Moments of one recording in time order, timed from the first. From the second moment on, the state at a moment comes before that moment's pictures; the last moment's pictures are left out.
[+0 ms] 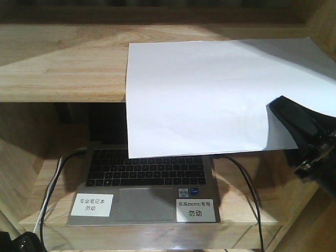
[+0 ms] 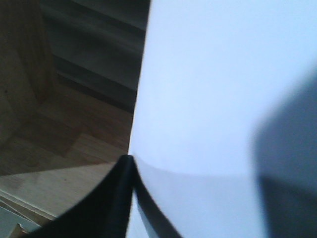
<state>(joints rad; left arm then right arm) -0.43 0.25 -0.62 -0.46 0.93 0.57 0.28 0.84 -0.31 -0.48 -0.71 1.67</state>
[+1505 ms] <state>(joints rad) -0.43 0.25 -0.62 -0.46 0.93 0.57 0.28 -0.01 0.02 -0.46 -0.60 1.72</state>
